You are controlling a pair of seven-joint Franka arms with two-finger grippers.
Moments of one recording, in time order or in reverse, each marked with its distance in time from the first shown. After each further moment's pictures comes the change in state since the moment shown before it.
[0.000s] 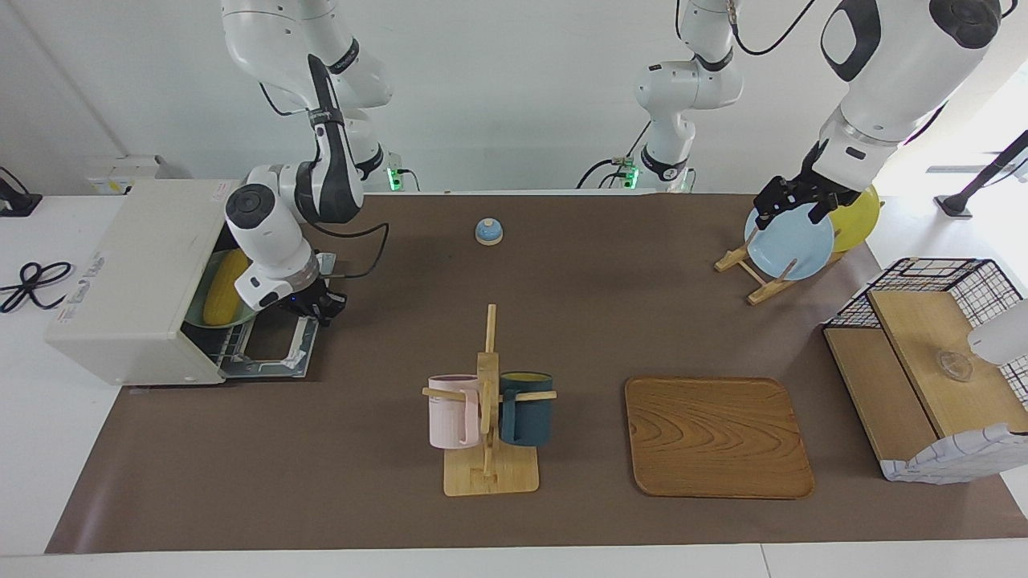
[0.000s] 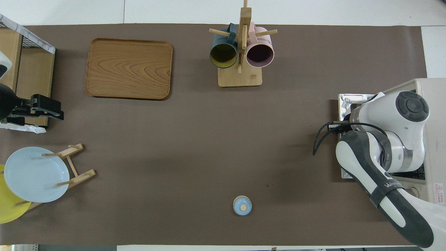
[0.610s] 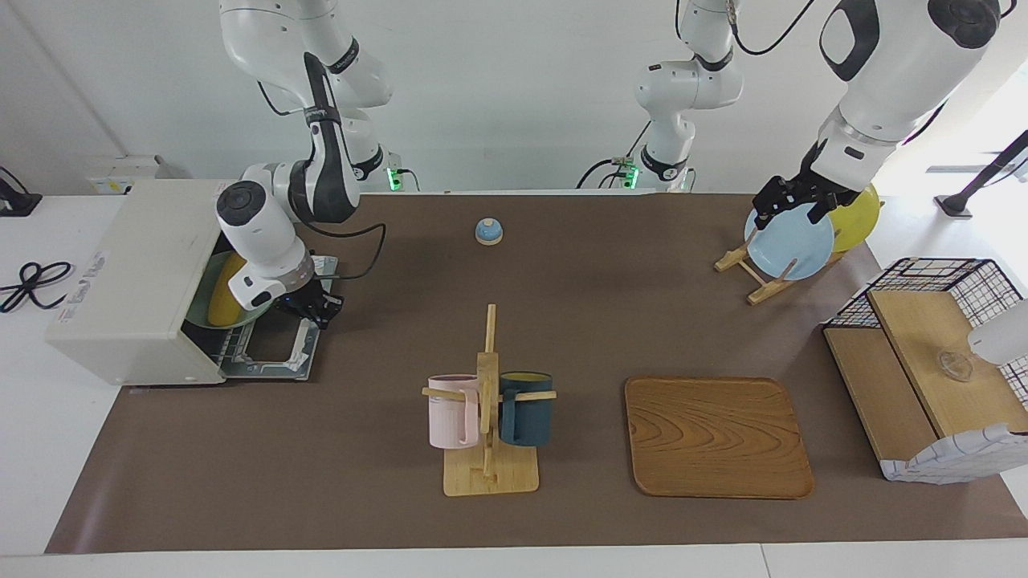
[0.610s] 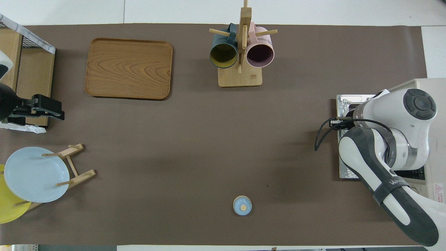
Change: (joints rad) left arm 0.000 0.000 -0.002 0.000 0.000 0.000 0.000; right arm 0.007 0.000 -0.012 0.039 0.040 -0.021 0.002
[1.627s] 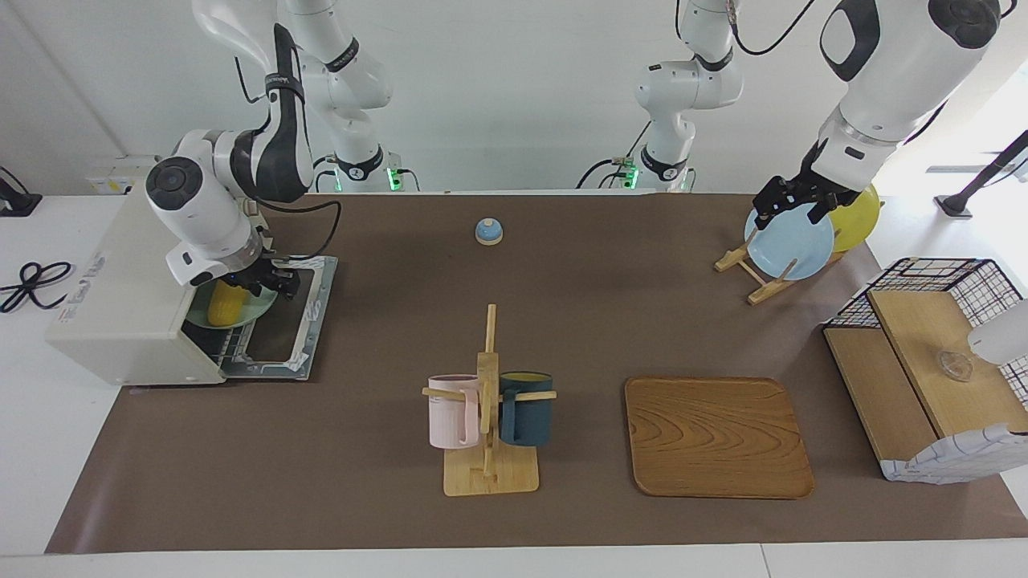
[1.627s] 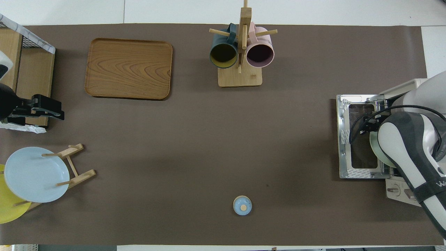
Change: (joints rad) left arm 0.000 0.000 0.001 0.000 0.000 0.000 0.000; right arm -0.095 -0.052 -0.022 0.126 -0.104 -0.330 0.010
